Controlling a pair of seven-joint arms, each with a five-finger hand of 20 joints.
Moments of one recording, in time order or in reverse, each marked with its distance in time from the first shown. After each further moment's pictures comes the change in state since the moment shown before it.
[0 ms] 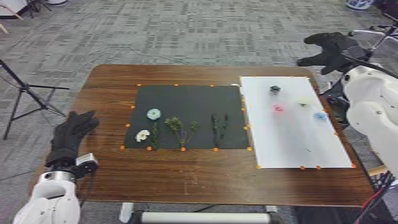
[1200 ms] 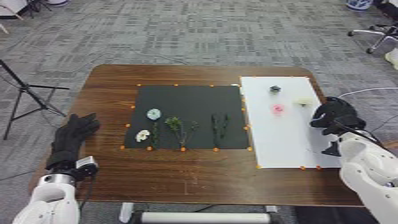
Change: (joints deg) left arm 1.1 -0.6 -0.6 -0.5 0.2 -1.2 -0.7; right arm -21.9 -2.1 3.6 5.2 -6.5 10.3 3.0
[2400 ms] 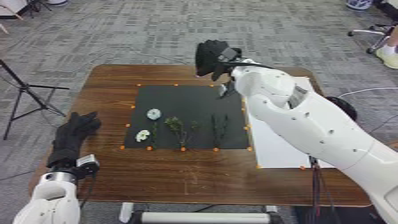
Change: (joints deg) left arm -0.7 0.3 0.5 0.0 -0.1 0.2 -0.1; right arm 53.4 -20.0 -45.0 5.7 7.6 -9.8 -11.1
